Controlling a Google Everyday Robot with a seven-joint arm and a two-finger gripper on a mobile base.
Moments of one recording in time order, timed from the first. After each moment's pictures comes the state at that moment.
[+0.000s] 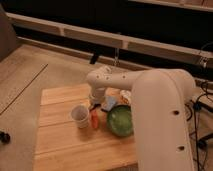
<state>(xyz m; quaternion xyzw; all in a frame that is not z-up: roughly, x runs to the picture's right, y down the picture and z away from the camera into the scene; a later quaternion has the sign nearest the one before) -0.063 0.126 0.870 -0.34 0.16 0.54 0.75</state>
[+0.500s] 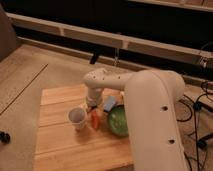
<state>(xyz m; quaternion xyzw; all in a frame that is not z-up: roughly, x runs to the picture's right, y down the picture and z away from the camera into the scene) -0.080 0.143 0.874 -0.38 0.17 0.52 0.75</state>
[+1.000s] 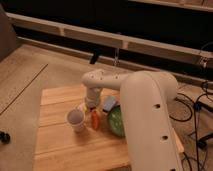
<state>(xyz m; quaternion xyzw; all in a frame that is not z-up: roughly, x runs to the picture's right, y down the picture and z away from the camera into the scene) -0.085 0.157 0.877 -0.41 0.19 0.49 0.74</state>
